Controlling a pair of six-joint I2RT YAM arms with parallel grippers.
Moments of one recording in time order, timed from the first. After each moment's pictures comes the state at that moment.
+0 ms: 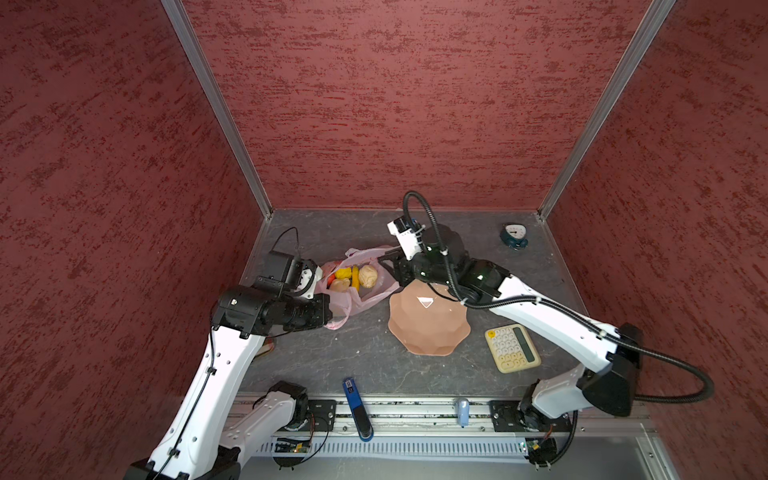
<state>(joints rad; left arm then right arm) -0.26 0.96 1.27 -1.42 0.30 -0.37 0.91 1.56 1.47 -0.33 -0.16 0.27</state>
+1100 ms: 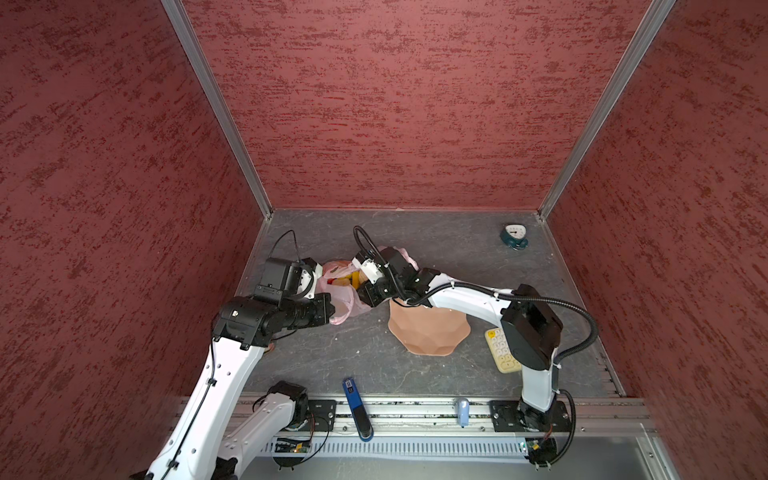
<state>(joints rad) -0.26 0.89 1.16 -1.24 0.29 -0.39 0.91 1.94 1.43 -0.20 -0.35 0.29</state>
